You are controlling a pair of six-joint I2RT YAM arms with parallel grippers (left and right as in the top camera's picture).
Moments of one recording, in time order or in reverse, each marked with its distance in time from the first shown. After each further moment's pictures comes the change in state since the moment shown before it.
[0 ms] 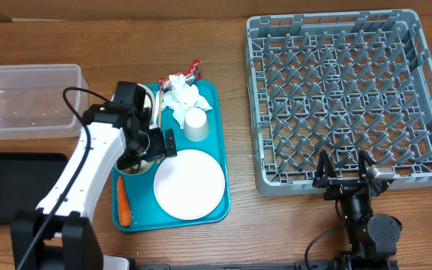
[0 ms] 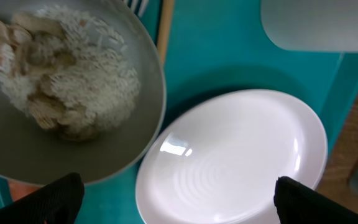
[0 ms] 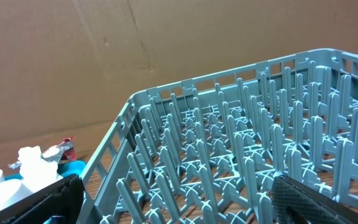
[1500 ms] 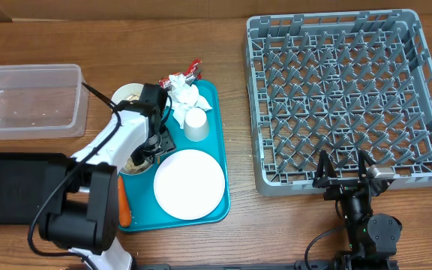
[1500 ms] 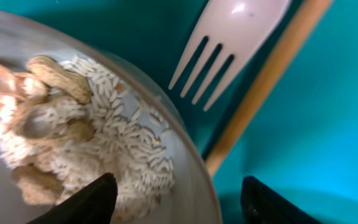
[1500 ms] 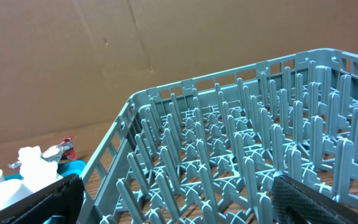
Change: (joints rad) left arm -0.071 0.247 0.000 0.172 -0.240 -0.288; right arm 0.000 0.000 0.000 0.000 0.000 0.000
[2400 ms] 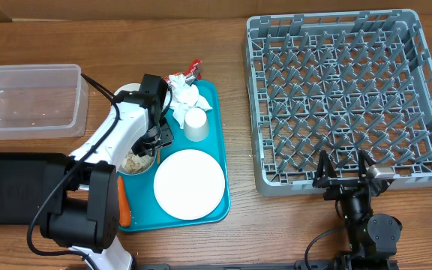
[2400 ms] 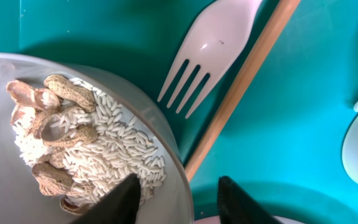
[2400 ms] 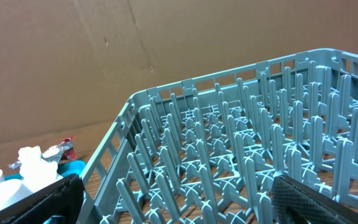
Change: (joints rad) left arm 0.000 0.007 0.097 -0.079 0.000 0.008; right arm 0.000 0.000 0.000 0.000 0.000 0.000
